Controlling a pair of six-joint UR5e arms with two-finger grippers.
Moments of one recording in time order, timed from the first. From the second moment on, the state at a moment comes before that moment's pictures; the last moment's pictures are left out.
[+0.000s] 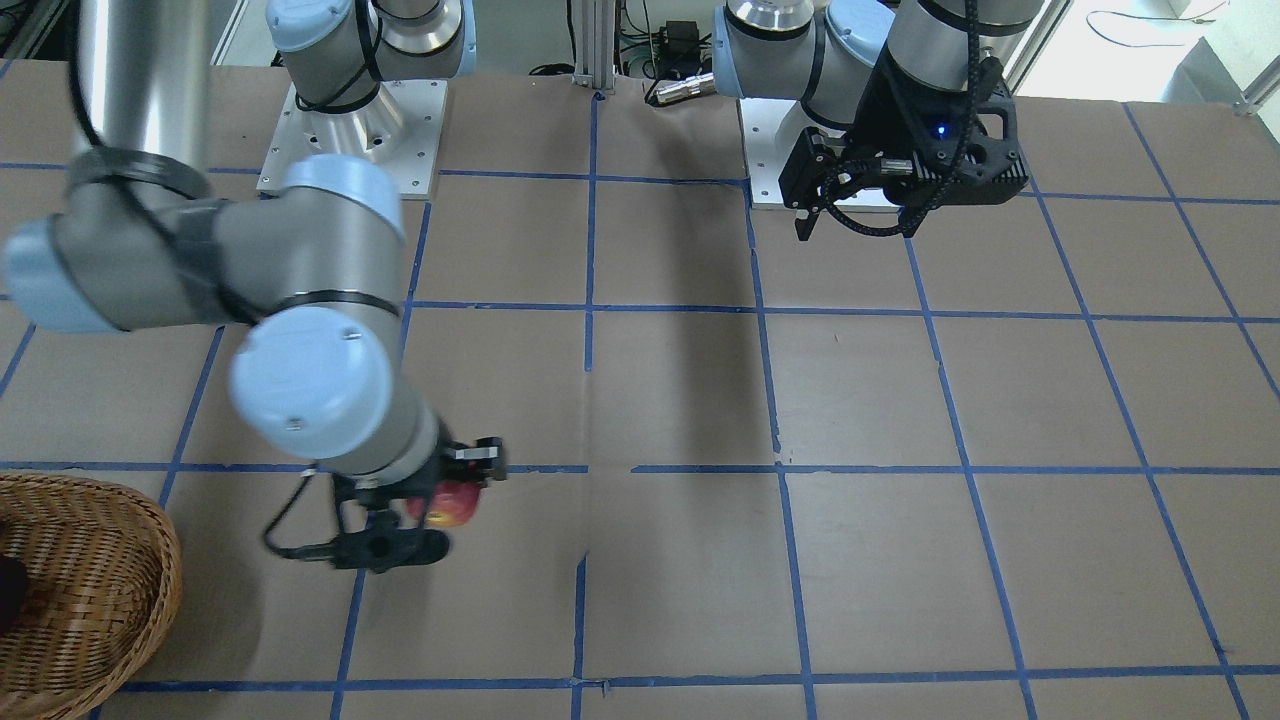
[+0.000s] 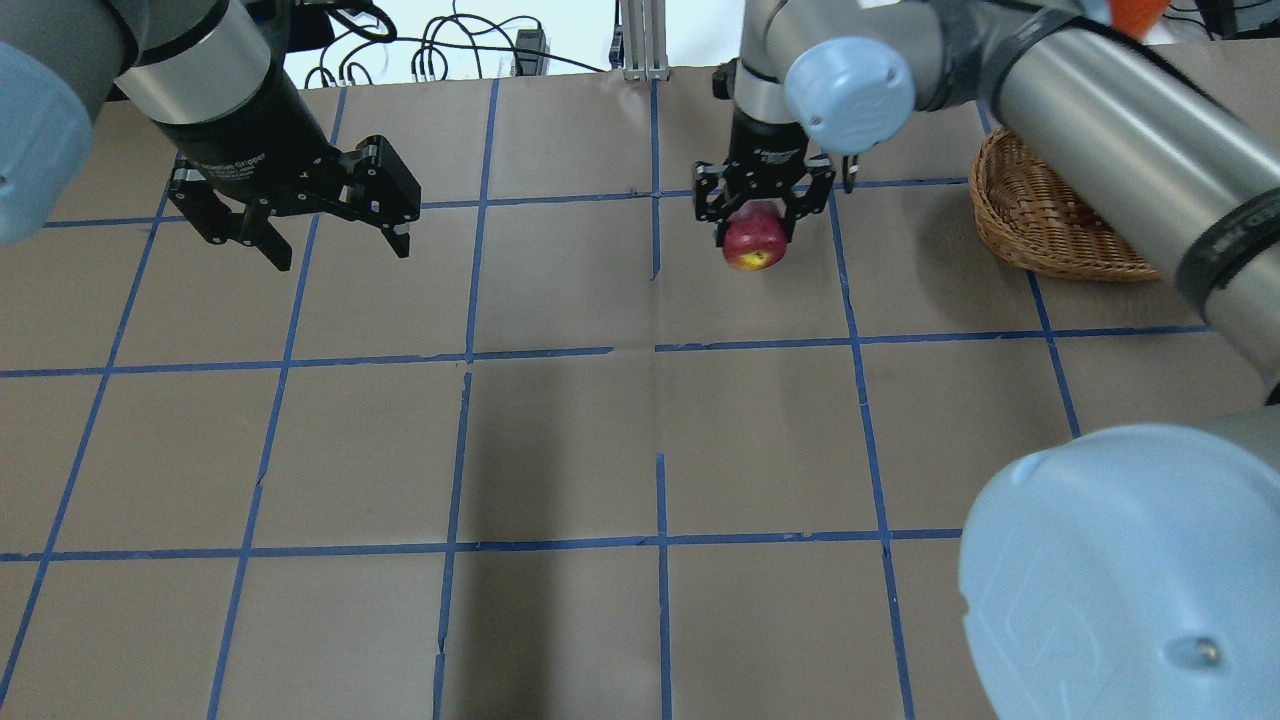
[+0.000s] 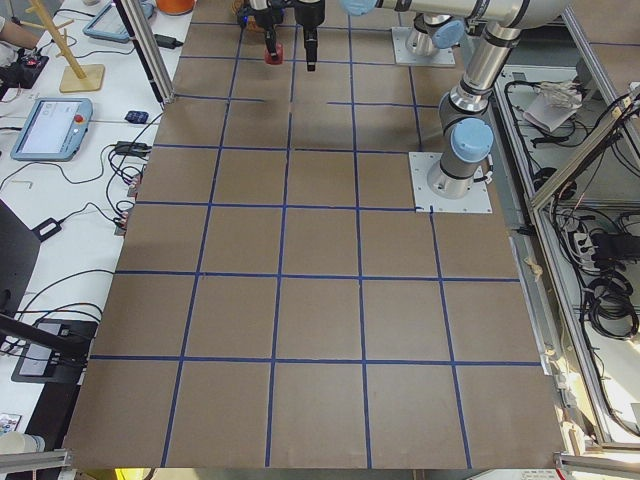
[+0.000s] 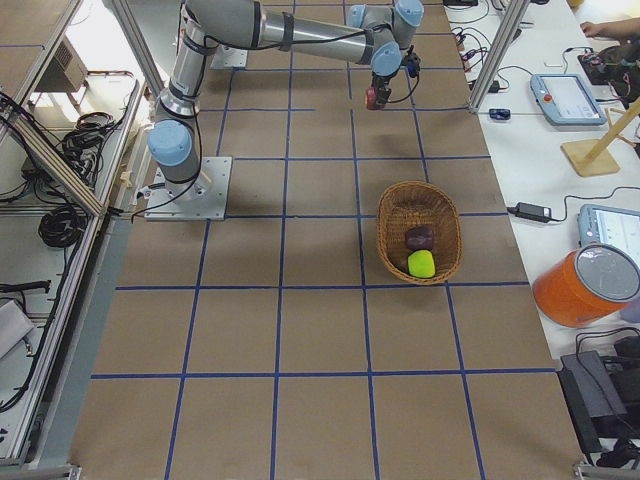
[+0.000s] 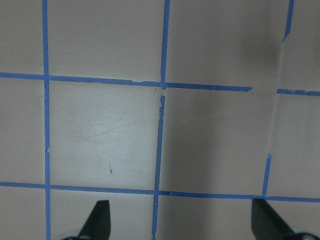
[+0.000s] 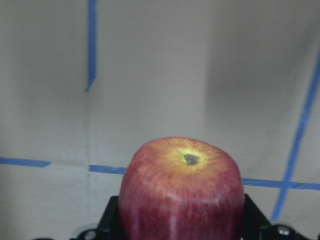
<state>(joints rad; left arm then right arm) -1.60 -1.55 -1.54 -1.64 1.56 -0.10 1.66 -1.05 1.28 -1.65 -1.52 0.07</state>
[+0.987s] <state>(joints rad) -1.60 -1.55 -1.54 -1.64 1.56 -0.10 1.29 -0.91 1.23 -1.81 -1.73 -0.28</state>
